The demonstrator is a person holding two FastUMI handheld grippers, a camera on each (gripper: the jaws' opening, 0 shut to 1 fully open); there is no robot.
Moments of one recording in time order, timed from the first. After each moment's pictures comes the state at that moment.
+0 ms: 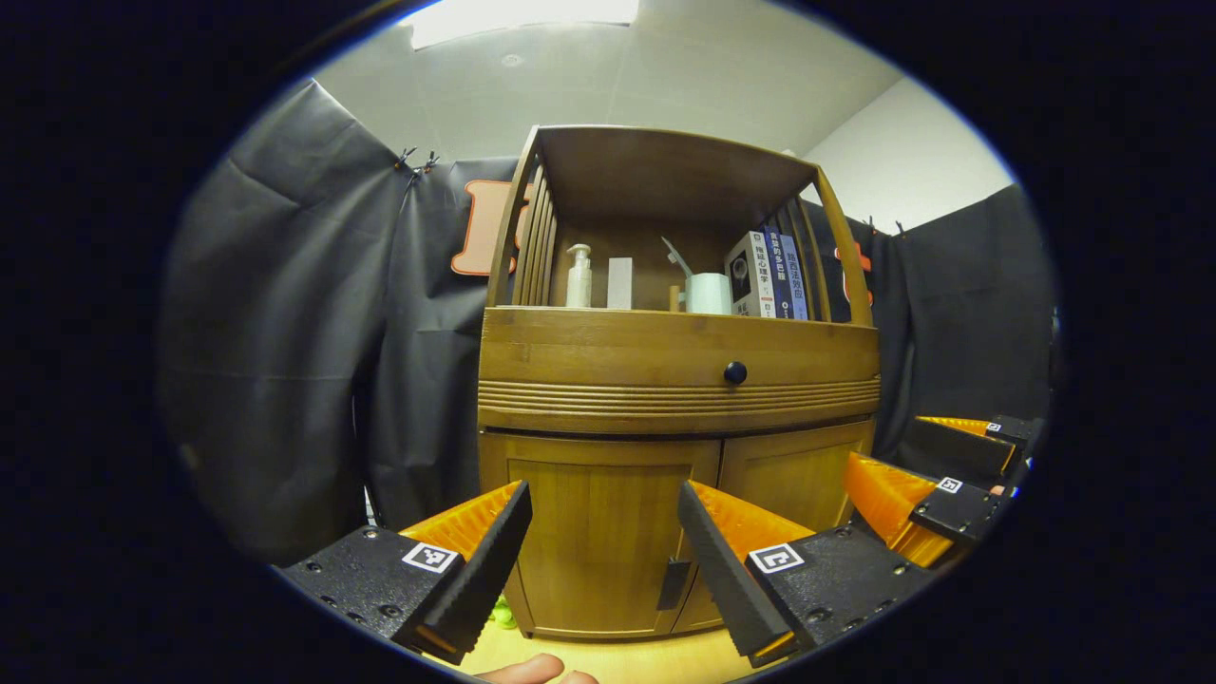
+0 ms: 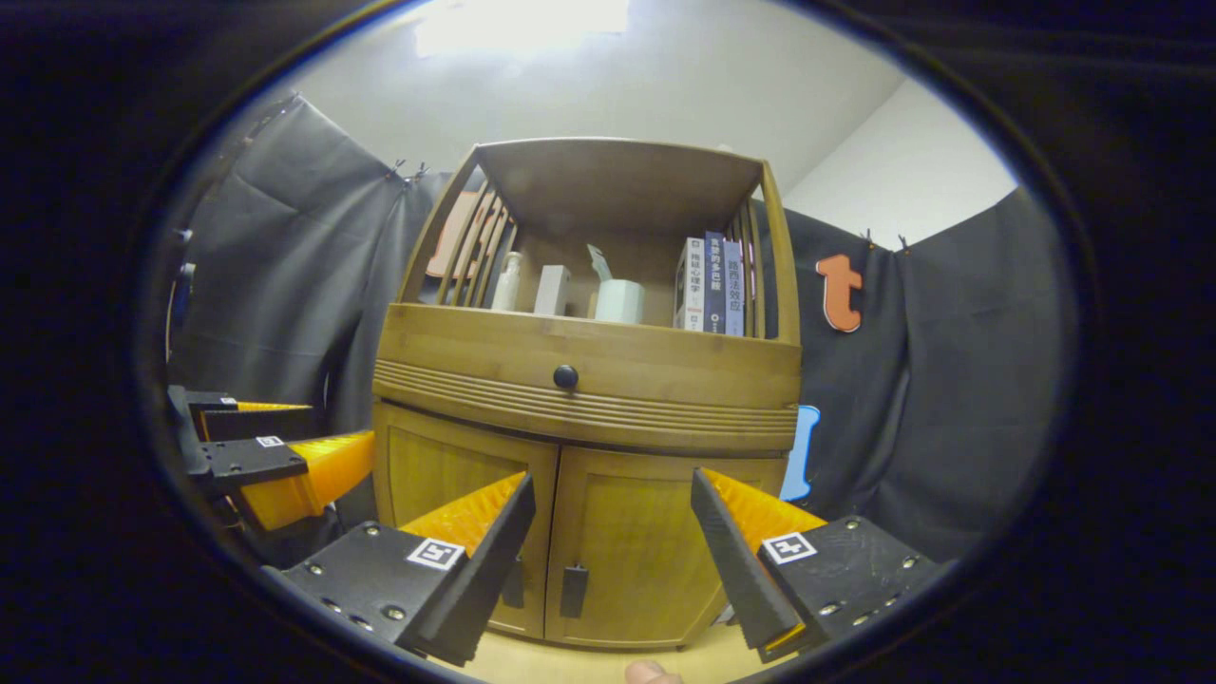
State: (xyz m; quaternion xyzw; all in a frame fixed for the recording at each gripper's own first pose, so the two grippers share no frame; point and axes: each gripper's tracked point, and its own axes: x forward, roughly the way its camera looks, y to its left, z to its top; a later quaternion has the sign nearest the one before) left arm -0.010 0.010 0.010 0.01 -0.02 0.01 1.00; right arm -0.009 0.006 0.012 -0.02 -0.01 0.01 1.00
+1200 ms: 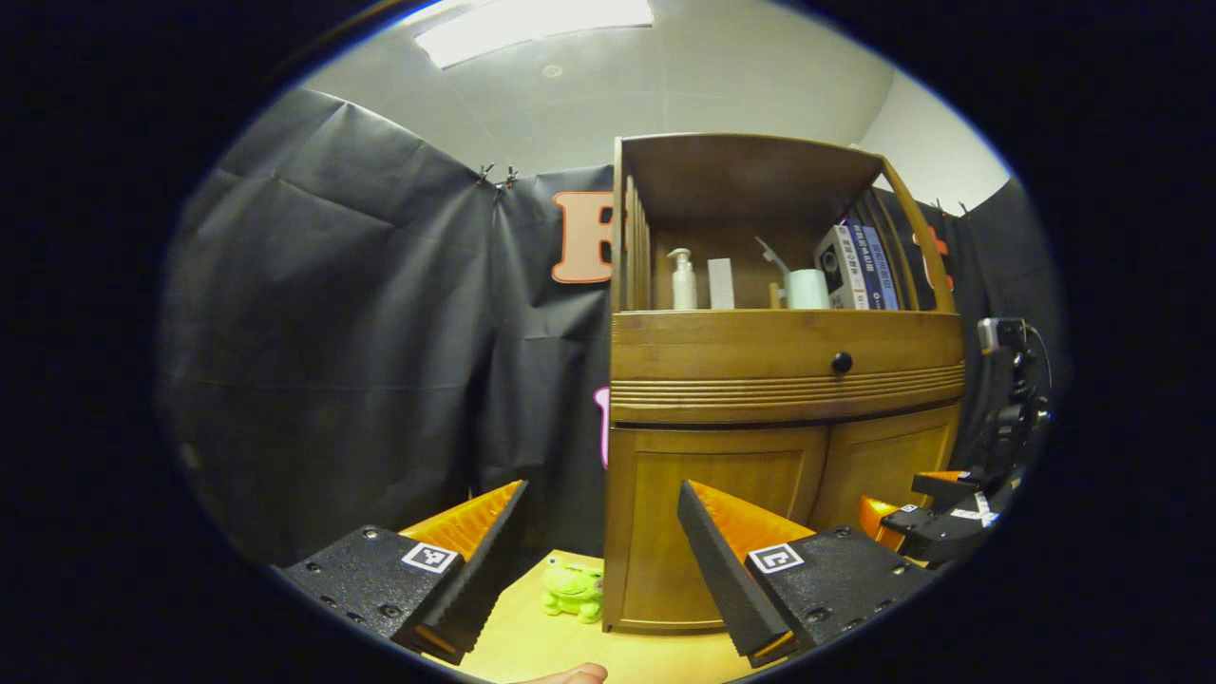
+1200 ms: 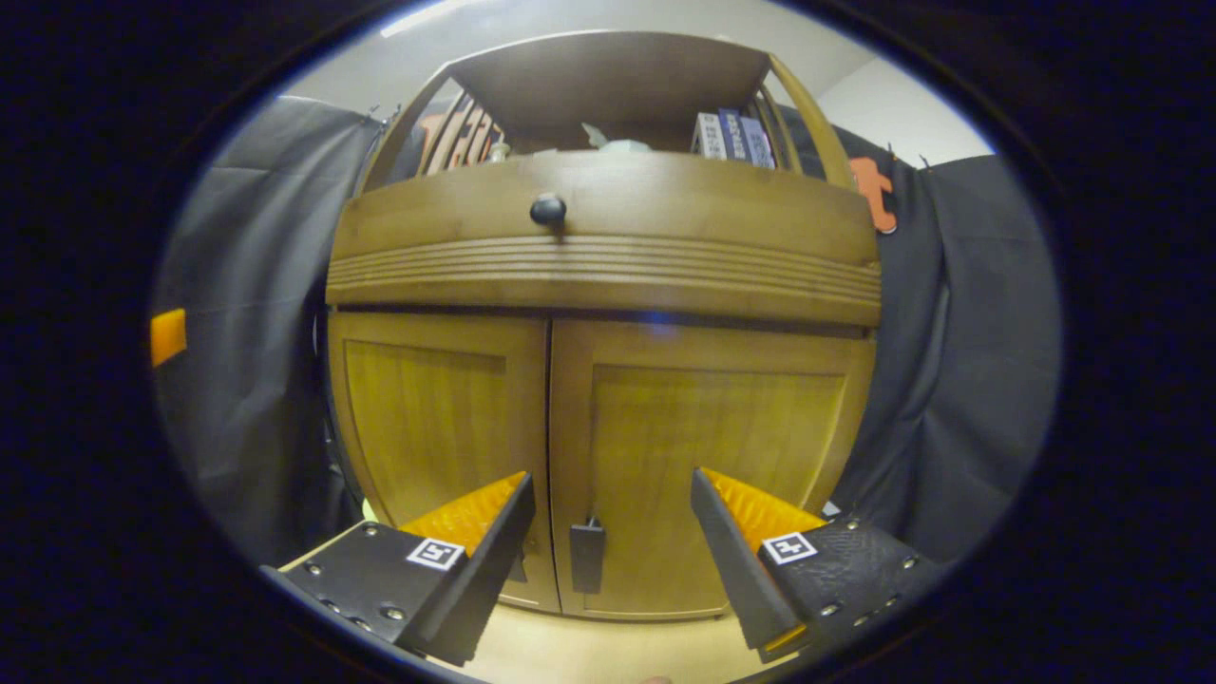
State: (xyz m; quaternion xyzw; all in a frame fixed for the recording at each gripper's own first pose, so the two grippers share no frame) left arm -0.058 0.107 0.014 0.04 -0.02 0.17 0.98; right arm 0.082 0.020 -0.132 0.01 0.14 0.03 0.99
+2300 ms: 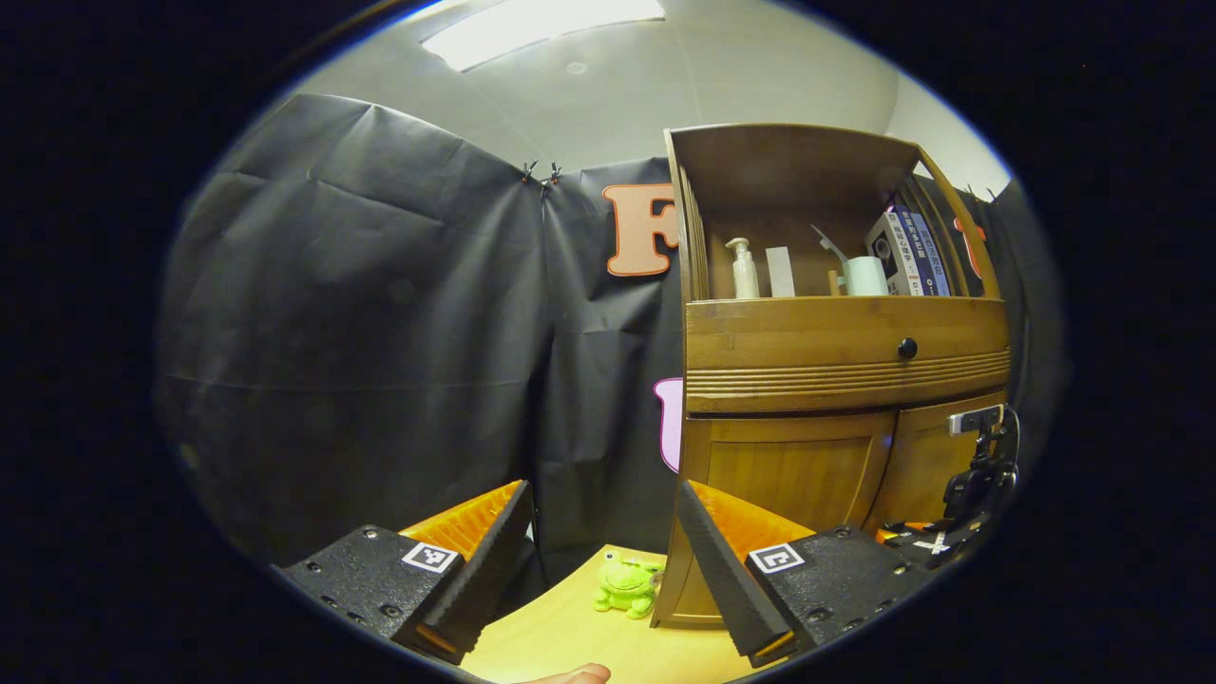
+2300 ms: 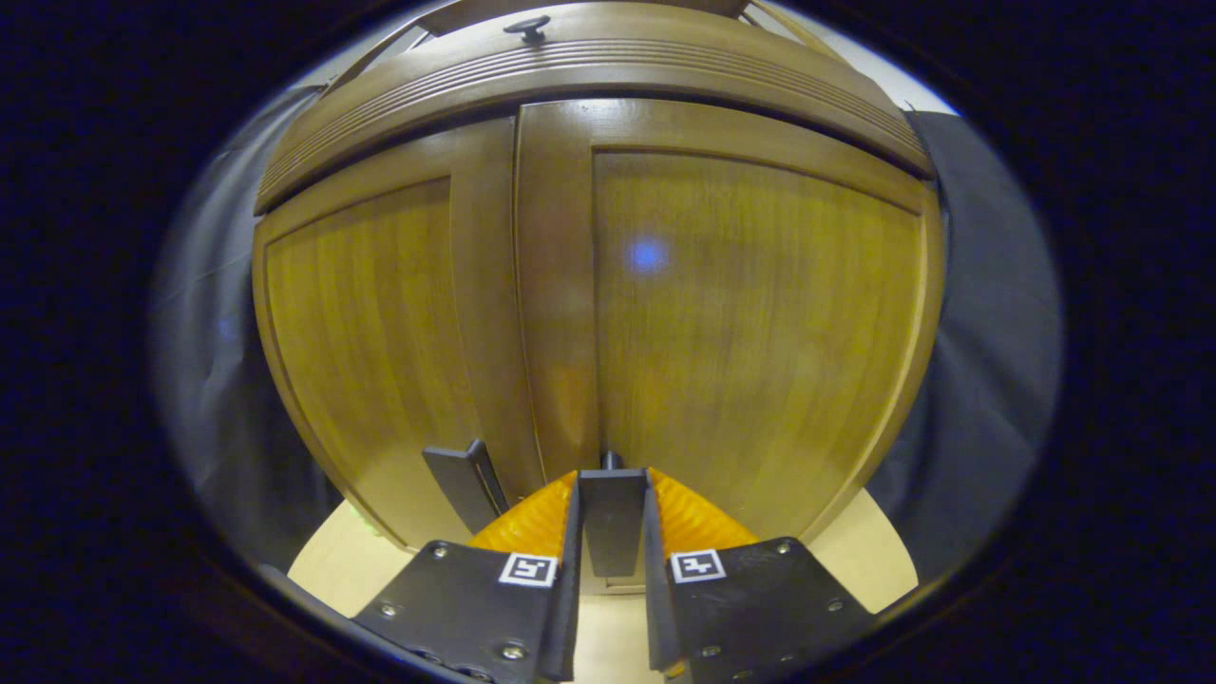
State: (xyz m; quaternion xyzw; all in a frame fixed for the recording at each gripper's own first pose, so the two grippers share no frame) left arm -0.076 0.148 0.011 0.04 -0.01 0.23 0.97; right arm 0.121 0.039 -0.234 0.04 0.23 -0.01 0.97
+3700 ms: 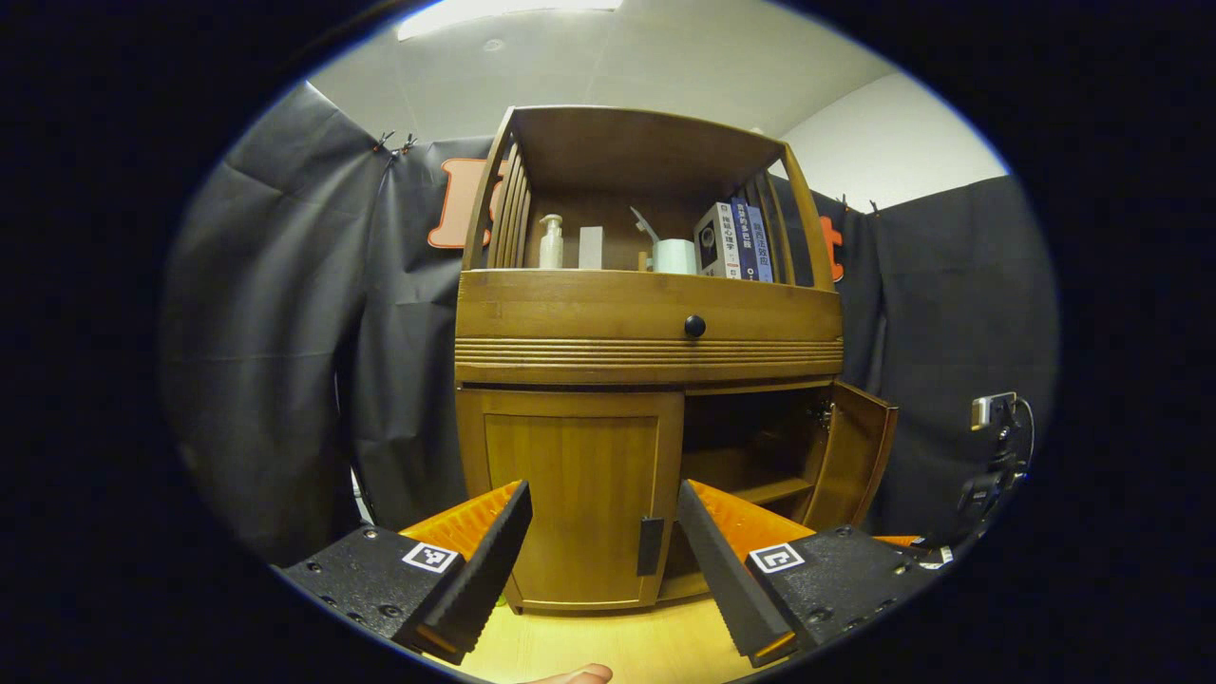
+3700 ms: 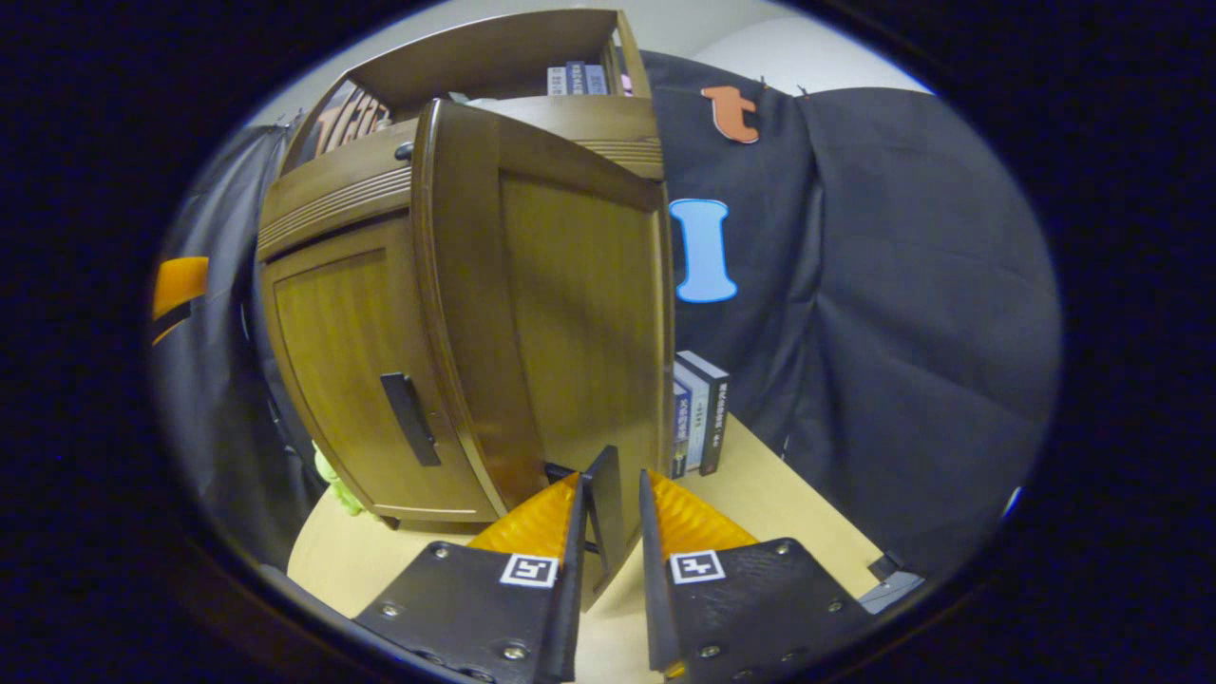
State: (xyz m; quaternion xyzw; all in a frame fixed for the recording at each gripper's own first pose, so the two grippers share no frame) left arm -0.041 -0.012 -0.027 0.01 0.03 -0.03 1.00; right arm 0.119 0.016 -0.220 0.07 0.23 -0.13 0.96
